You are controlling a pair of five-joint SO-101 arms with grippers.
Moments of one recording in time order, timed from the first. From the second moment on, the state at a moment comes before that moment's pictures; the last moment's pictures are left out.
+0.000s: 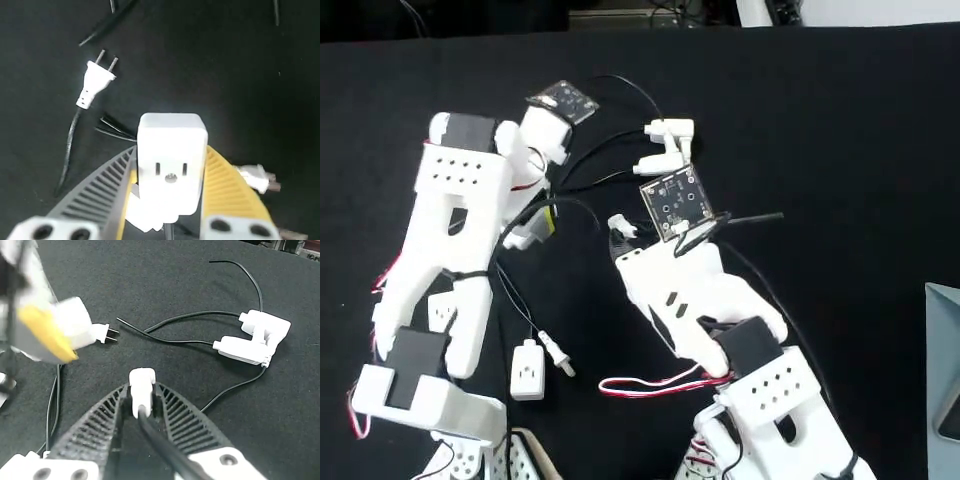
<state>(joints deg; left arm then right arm) 3.9 -1.0 -5.9 94.0 -30.2 -28.5 -63.0 61.5 44.3 0.7</state>
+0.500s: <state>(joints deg) 3.8 -1.1 -0.1 92.2 -27.4 -28.6 -63.0 64.3 40.9 2.2</state>
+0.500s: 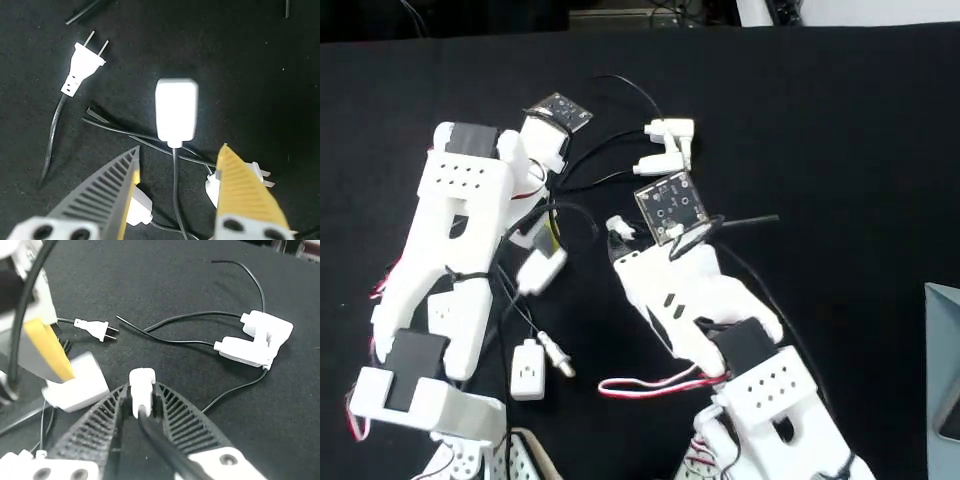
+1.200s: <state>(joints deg) 7.1 -1.1 24.3 67.3 -27.3 -28.6 -63.0 64.3 40.9 2.4</state>
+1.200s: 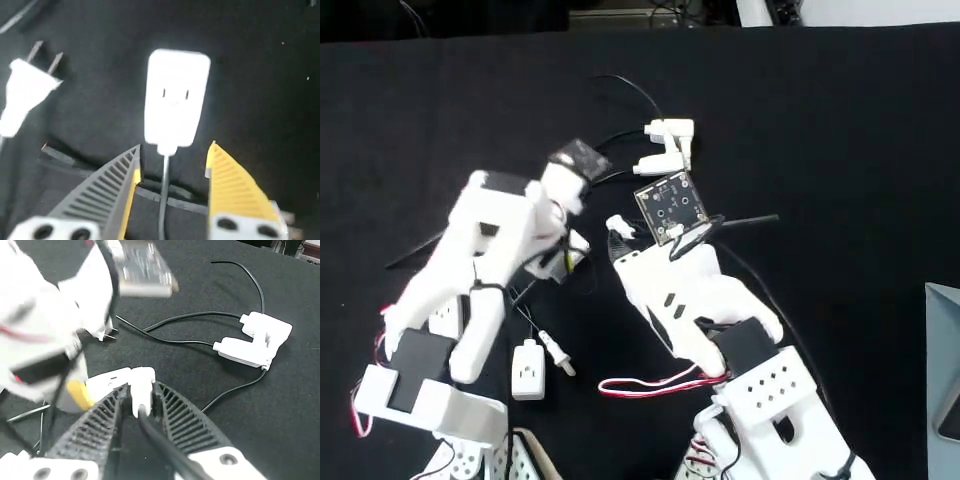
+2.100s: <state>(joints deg) 10.5 5.4 29.9 51.2 -23.3 -28.6 -63.1 64.3 40.8 2.4</state>
